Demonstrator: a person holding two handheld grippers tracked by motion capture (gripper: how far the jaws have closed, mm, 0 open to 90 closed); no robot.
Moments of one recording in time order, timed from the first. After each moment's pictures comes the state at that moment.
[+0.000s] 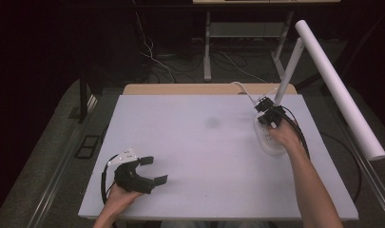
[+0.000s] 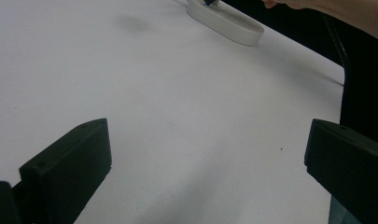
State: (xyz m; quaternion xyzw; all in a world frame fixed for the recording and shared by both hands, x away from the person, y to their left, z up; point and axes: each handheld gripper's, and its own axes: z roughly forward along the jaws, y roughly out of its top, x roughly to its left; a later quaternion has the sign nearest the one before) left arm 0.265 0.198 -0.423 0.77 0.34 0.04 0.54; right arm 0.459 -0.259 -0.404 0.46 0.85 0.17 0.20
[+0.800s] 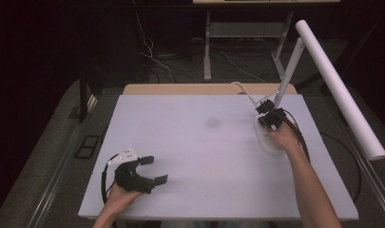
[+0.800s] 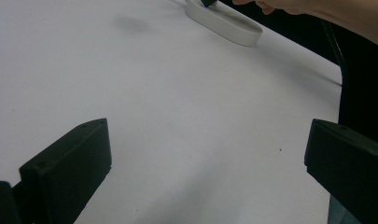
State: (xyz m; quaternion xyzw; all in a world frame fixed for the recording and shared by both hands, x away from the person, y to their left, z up) left arm 0.267 0.198 -0.423 0.77 0.34 0.04 0.54; right arm 0.452 -0.261 -0.409 0.47 0.84 0.19 0.22
